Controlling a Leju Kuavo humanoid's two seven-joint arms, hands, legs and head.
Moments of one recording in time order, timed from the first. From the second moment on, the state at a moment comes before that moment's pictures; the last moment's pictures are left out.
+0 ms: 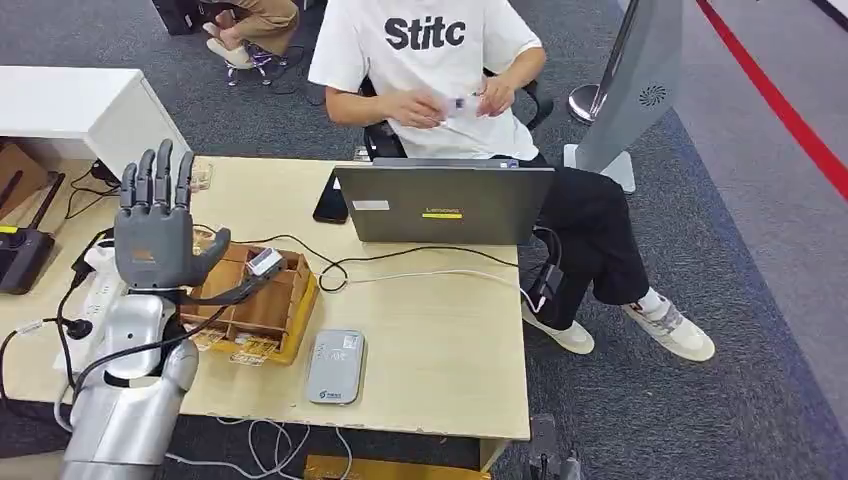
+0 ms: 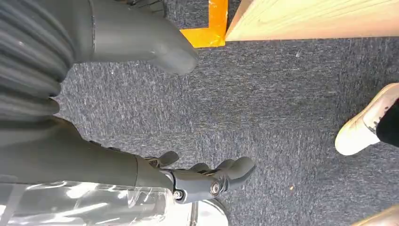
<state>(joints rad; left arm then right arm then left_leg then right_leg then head) -0.40 0.10 -0.21 -1.27 -1.51 0.37 0.02 -0.21 0.27 -0.45 -0.23 0.49 -0.66 -0.47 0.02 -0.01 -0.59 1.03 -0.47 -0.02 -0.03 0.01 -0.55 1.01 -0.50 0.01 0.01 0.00</state>
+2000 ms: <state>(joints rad) 0.00 0.06 -0.26 -1.24 -1.51 0.49 0.00 -0.19 0.26 -0.54 -0.23 0.49 -0.66 -0.52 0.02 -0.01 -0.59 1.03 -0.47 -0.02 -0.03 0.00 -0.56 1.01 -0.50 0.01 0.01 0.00</state>
